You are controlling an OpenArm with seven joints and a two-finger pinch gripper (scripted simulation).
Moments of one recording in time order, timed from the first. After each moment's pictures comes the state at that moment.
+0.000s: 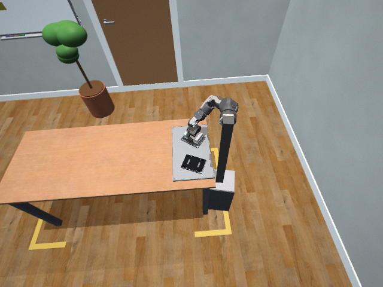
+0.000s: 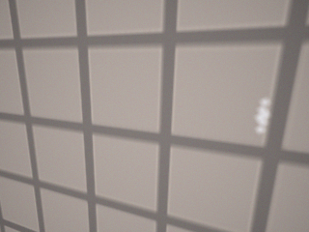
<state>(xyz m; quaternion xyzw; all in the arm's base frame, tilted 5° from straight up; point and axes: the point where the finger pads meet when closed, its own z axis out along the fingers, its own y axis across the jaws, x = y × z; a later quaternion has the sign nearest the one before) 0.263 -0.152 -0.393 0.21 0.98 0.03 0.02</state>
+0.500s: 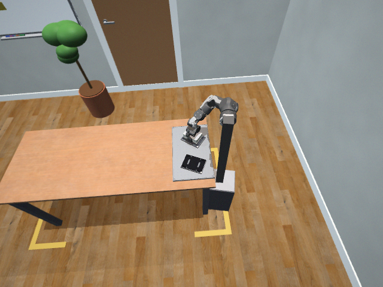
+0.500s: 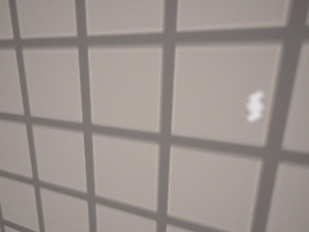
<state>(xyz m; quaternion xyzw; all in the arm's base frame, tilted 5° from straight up) 0.267 -0.151 -0.390 0.21 0.98 0.03 0.02</state>
